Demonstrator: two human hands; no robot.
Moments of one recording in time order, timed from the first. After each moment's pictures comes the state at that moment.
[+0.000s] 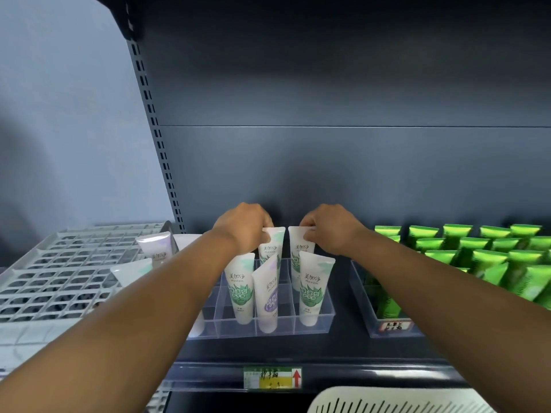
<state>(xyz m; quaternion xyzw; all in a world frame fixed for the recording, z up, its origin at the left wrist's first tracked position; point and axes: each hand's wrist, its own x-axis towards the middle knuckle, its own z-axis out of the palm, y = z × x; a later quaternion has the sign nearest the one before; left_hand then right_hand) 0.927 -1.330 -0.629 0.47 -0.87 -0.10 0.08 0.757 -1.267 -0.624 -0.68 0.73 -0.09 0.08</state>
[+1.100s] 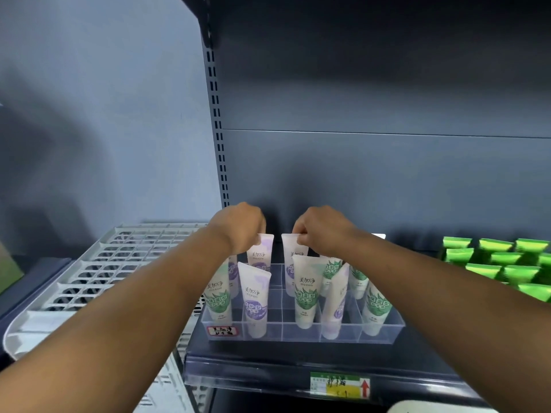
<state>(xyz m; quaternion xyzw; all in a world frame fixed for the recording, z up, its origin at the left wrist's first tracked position) 1.040 -1.356 -0.619 0.49 -0.87 -0.02 0.03 0.867 -1.317 -0.627 -0.71 0.70 -0.08 0.06</state>
